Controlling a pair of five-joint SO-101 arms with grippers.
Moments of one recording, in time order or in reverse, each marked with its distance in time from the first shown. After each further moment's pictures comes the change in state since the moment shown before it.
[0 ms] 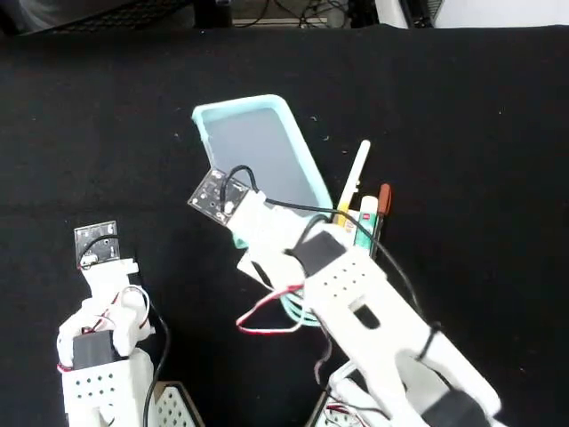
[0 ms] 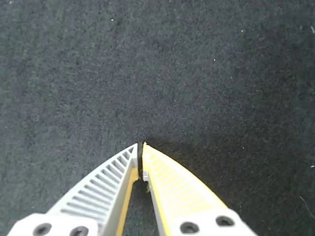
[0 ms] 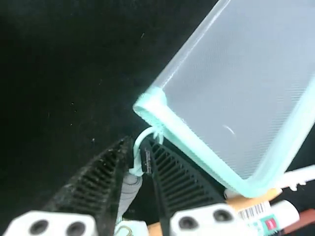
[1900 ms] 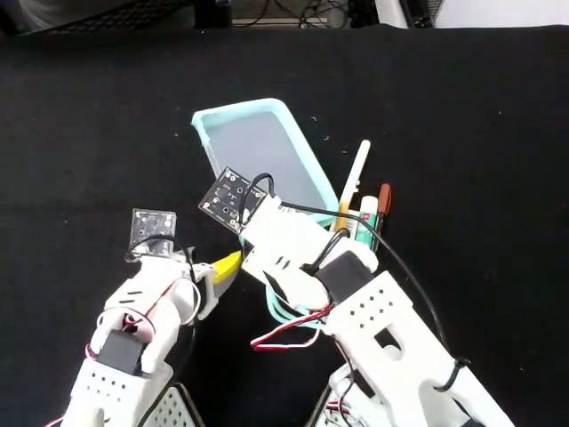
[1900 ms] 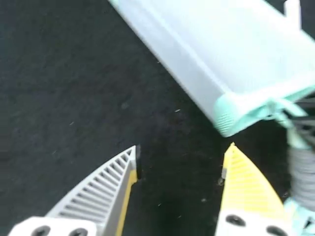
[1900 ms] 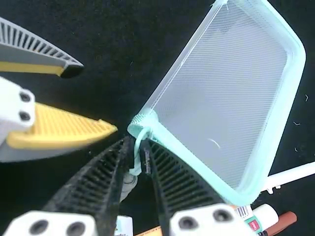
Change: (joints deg) left arm 31.0 0.0 -2.2 -20.0 12.7; right arm 0.0 -10.2 2.6 -0.7 -0.5
